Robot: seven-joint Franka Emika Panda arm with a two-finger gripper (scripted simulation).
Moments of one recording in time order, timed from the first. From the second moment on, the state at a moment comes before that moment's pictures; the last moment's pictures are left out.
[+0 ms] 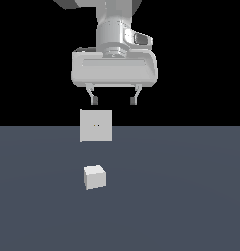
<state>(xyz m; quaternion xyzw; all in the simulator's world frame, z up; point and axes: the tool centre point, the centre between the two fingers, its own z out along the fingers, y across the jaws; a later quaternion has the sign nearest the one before) 0.003 0.013 0.159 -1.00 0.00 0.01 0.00</state>
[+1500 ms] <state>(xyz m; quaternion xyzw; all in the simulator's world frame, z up) -0.053 0.036 0.103 -0.99 -0.12 -0.08 0.02</state>
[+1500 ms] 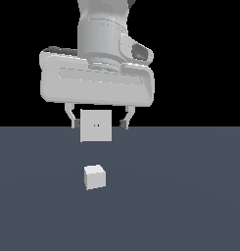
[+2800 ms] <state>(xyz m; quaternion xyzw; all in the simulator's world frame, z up) -0.081 0.044 0.059 -0.97 -0.19 -0.13 0.03</state>
